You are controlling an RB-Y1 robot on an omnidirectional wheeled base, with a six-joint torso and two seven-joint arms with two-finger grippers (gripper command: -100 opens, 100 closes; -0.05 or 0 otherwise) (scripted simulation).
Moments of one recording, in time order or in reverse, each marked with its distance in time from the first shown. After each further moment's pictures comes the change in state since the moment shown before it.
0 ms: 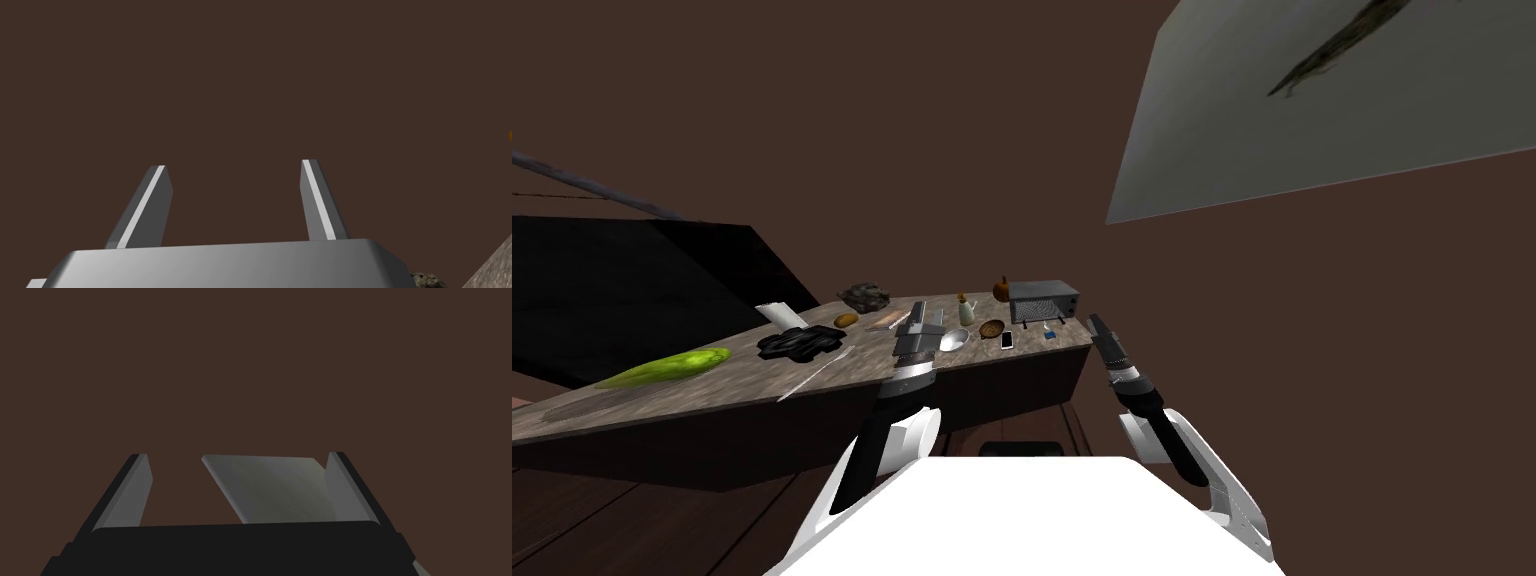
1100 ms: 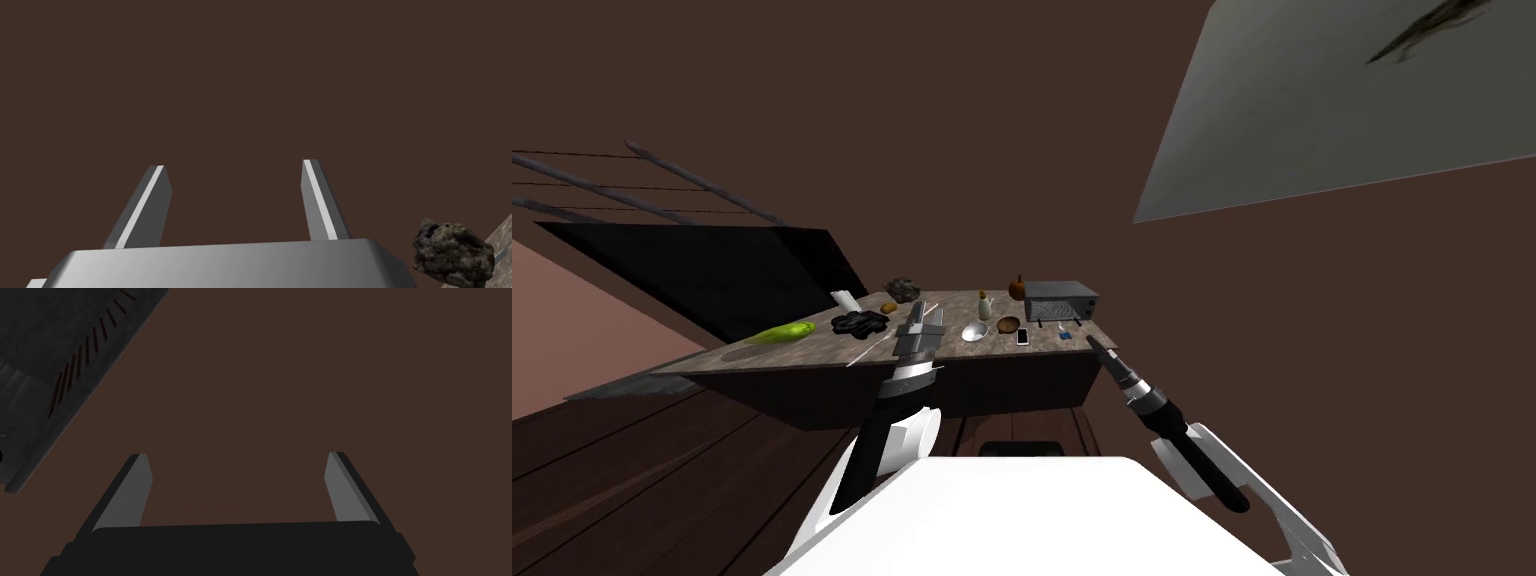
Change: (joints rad) left arm 0.000 0.000 0.000 0.000 0.000 0.000 0.000; right arm 0.095 -0.251 -0.017 0.129 0.064 -0.031 0.011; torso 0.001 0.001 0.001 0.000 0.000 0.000
